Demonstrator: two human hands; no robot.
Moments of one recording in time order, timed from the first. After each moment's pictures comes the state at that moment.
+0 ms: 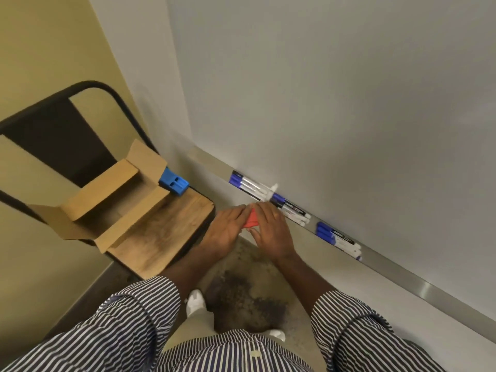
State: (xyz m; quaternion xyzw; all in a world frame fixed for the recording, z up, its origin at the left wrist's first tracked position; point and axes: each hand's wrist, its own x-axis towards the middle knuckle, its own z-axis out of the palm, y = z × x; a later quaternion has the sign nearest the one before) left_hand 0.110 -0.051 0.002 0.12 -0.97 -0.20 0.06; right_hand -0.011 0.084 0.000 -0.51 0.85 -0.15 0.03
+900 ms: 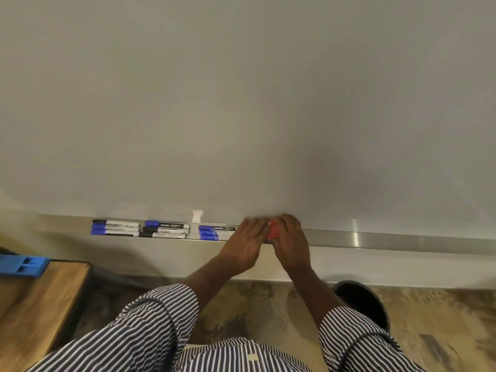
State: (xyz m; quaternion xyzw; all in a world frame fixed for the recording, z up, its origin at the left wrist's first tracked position) left_hand -0.076 0.235 0.008 -0.25 -0.96 -0.12 0.08; right_hand -0.105 0.412 0.016 -0.27 0.91 -0.16 -0.26
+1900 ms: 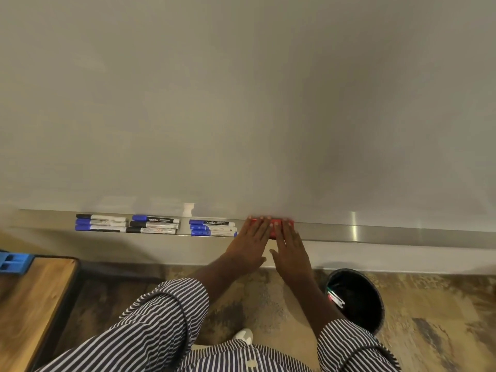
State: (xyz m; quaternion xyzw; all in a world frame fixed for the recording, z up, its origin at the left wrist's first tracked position) left_hand -0.089 0.272 -0.023 -0.22 -0.97 -0.01 -0.07; right_hand -0.101 0.450 -0.071 -0.21 0.97 -0.06 -0.04
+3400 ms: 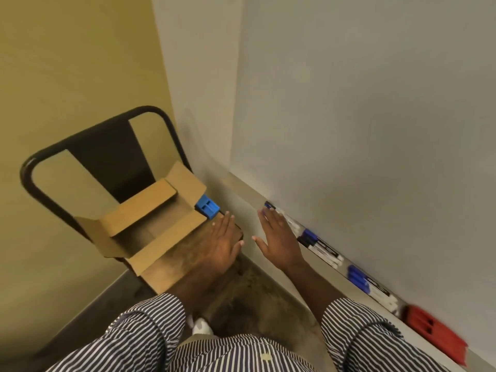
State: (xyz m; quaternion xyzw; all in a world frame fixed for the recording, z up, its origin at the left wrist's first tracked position) left_hand 0.147 -0.136 -0.023 0.31 -0.92 -0.23 0.01; right_hand -0.017 -0.017 0.006 -0.55 0.83 -0.07 0.08
